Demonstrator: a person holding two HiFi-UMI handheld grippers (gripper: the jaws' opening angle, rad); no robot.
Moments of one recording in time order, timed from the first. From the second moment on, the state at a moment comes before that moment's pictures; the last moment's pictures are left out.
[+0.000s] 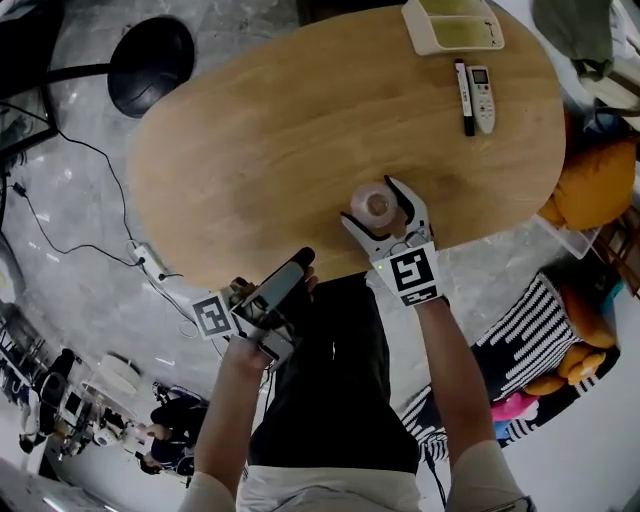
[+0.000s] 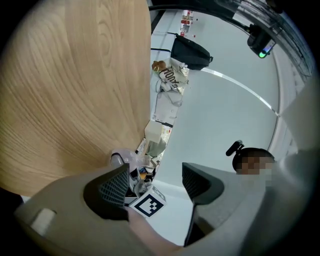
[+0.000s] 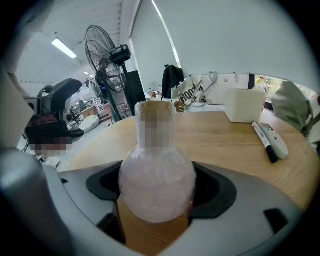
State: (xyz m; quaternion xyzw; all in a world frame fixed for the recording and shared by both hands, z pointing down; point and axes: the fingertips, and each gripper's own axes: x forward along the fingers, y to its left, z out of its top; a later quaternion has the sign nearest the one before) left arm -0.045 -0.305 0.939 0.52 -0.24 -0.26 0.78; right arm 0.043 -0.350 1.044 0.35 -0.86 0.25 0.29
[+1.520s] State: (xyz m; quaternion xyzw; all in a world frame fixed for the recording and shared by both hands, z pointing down) left arm -0.042 -0.301 0.845 0.61 -0.23 -0.18 0.74; right arm 0.052 -0.334 0.927 0.35 -0.84 0.22 0.35
